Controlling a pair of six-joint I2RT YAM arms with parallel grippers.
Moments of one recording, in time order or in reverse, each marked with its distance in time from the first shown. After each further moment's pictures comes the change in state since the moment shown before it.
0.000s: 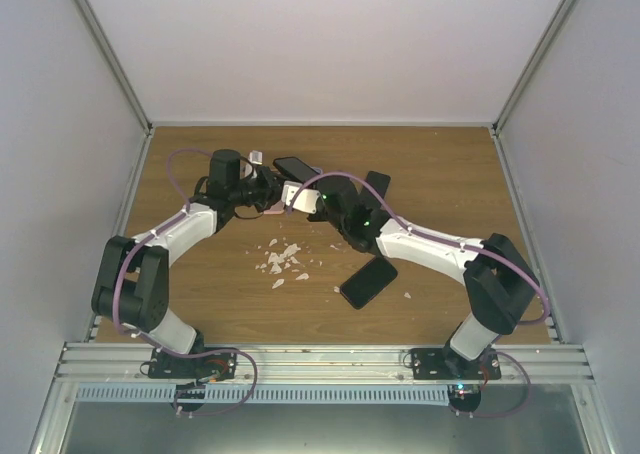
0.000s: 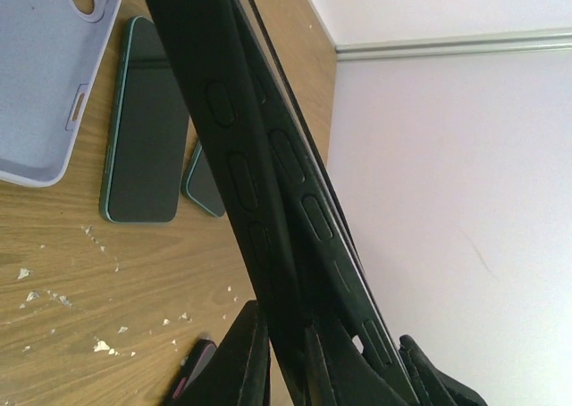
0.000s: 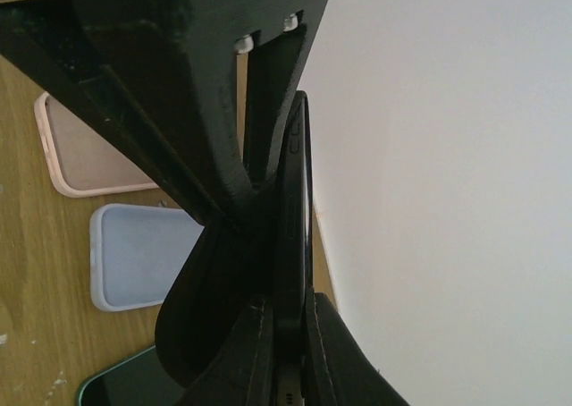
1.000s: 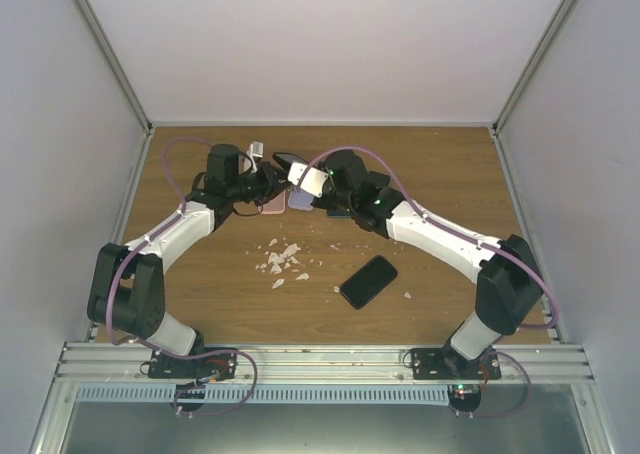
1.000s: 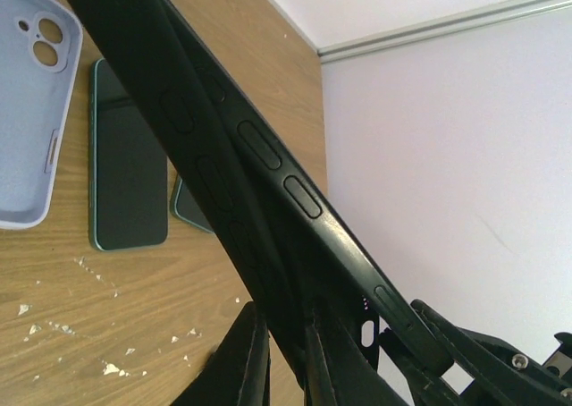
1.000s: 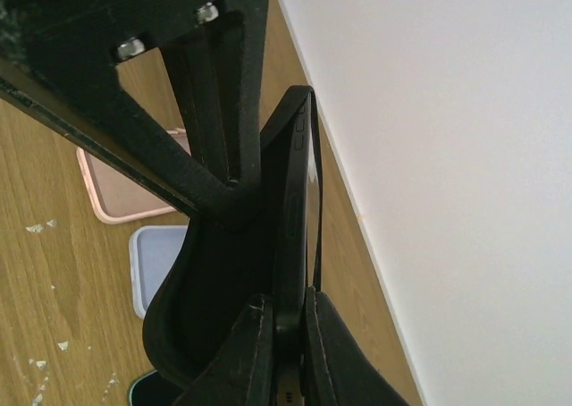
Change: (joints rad) left arm -0.004 -0.043 0.036 -0.056 -0.024 0.141; right arm -0.069 -0.024 0.167 -0.274 -0.153 0.181
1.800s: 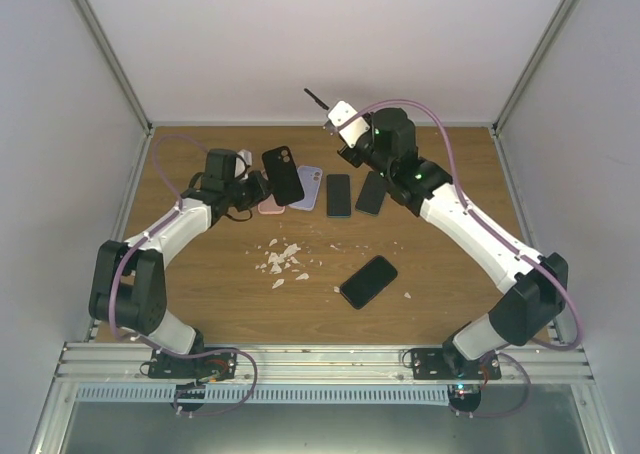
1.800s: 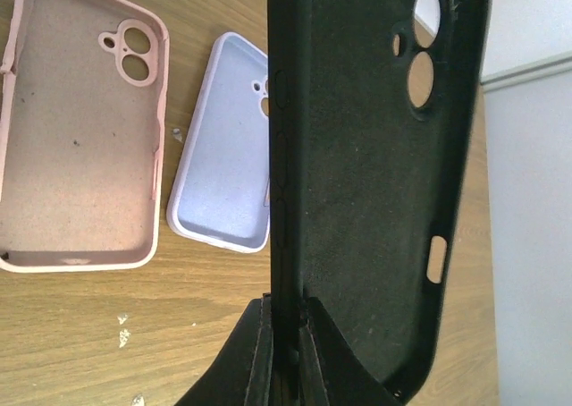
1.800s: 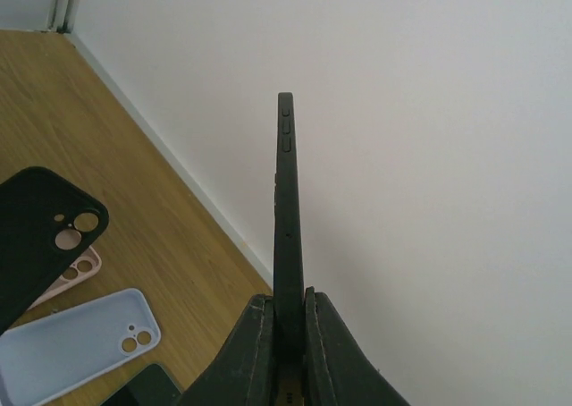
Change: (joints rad) left arm 0.031 0.016 0.024 -0.233 -0.251 0.245; right arm -0.165 -0.097 0.182 -0.029 -0.027 0.199
